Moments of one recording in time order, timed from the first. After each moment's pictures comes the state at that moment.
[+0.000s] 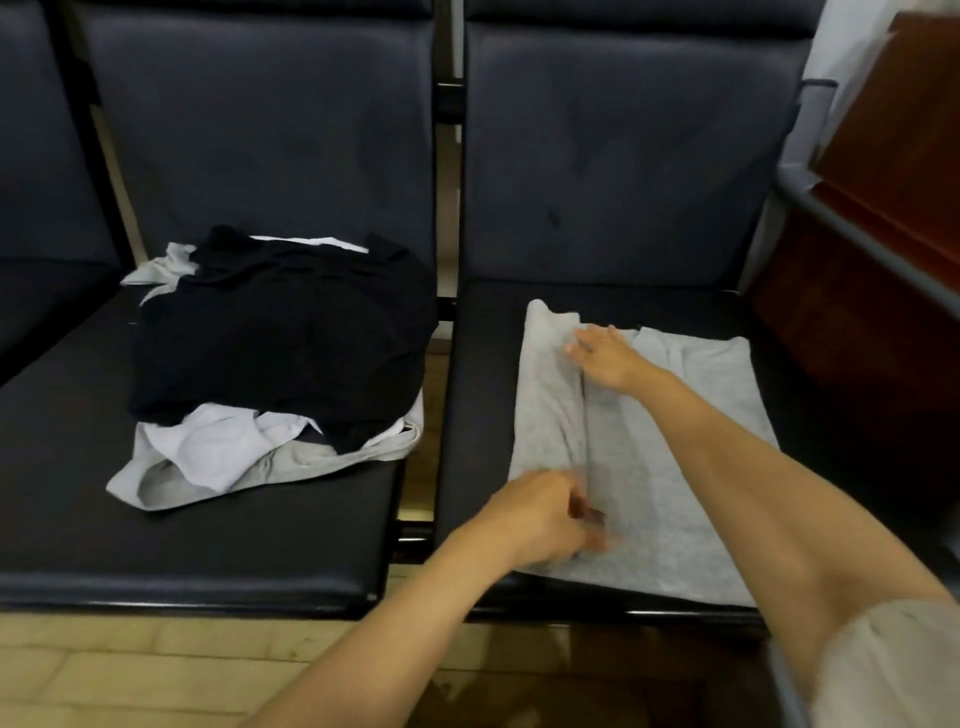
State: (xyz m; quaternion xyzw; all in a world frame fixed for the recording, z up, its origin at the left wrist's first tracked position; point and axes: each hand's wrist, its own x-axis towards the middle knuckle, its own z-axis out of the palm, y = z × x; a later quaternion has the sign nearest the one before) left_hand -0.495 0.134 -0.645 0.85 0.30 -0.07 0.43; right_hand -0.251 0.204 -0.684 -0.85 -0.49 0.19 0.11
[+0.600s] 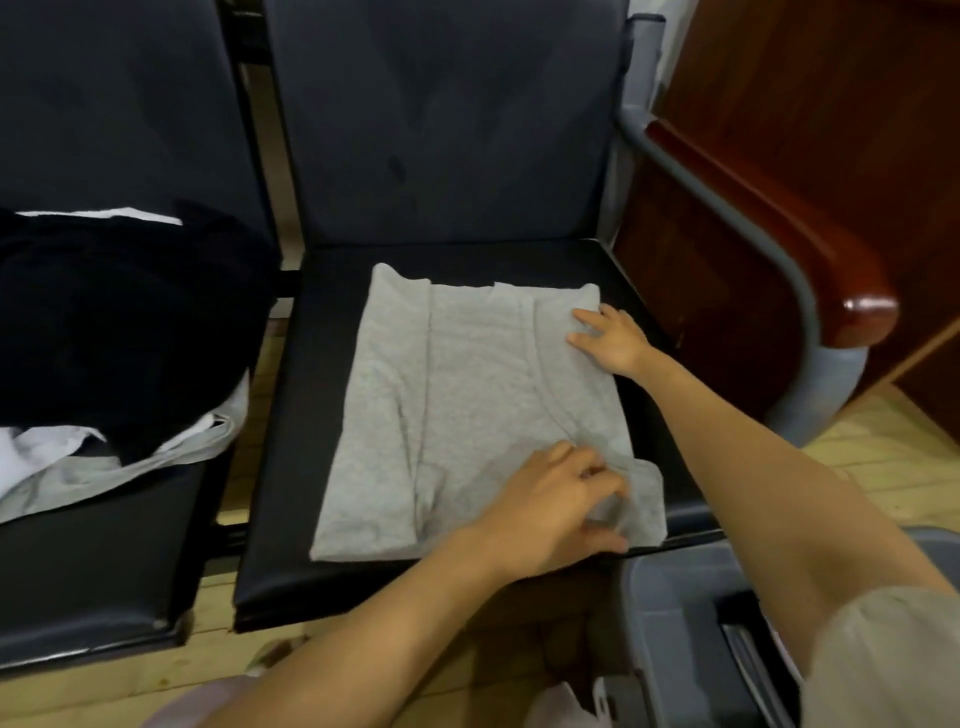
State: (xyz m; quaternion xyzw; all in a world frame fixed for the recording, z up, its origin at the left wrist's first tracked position) left_hand -0.379 0.040 -0.690 0.97 -0.01 0.09 0.25; right_hand -0.134 0.063 -0.688 -0.91 -0.36 0.18 0.10
